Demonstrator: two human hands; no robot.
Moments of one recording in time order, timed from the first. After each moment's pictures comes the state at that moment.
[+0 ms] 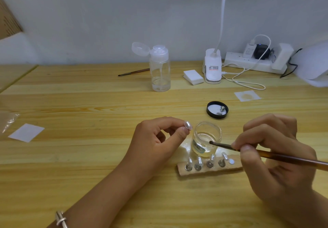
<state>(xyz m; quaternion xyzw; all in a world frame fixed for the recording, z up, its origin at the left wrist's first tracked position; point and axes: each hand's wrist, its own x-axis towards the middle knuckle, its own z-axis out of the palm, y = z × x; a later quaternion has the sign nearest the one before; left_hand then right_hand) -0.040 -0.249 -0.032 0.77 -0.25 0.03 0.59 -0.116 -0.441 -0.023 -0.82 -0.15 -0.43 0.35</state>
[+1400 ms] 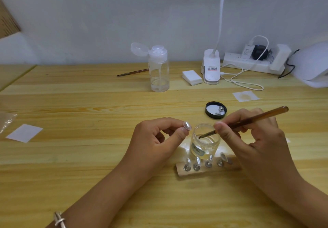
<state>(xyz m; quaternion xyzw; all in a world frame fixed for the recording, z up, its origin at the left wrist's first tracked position) -0.039 -0.248 -0.033 0.77 -0.25 0.02 0.59 -0.101 -0.444 -0.027 -0.87 -0.04 -0.32 0.38</state>
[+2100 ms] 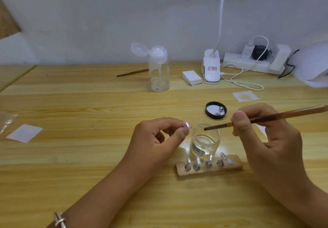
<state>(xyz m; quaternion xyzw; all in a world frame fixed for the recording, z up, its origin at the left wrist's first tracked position) -0.040 -0.249 -0.034 0.77 -0.24 0.03 0.59 -0.106 -0.447 -0.023 -0.82 -0.03 -0.35 0.46</state>
